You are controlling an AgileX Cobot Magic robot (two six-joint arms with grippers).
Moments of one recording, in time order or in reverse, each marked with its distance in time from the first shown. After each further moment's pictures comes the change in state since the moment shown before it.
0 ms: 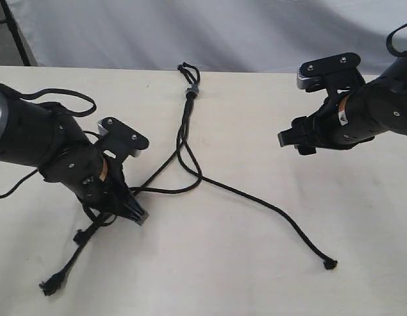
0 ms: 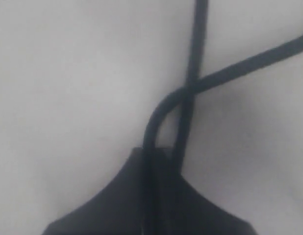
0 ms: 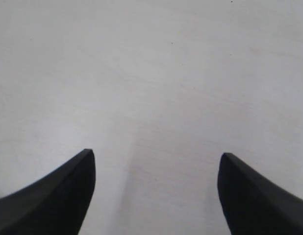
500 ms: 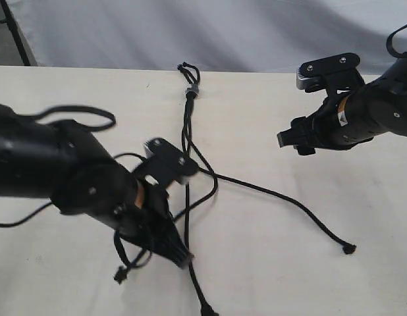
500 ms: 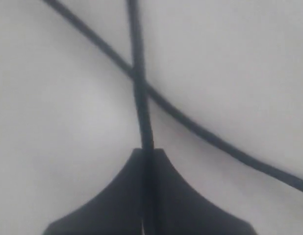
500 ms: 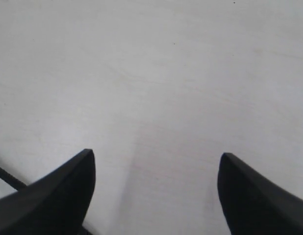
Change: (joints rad) left arm -0.203 -0.168 0.019 -0.311 0.030 0.200; right arm 0.000 0.000 0.007 0.000 -0.013 0.000
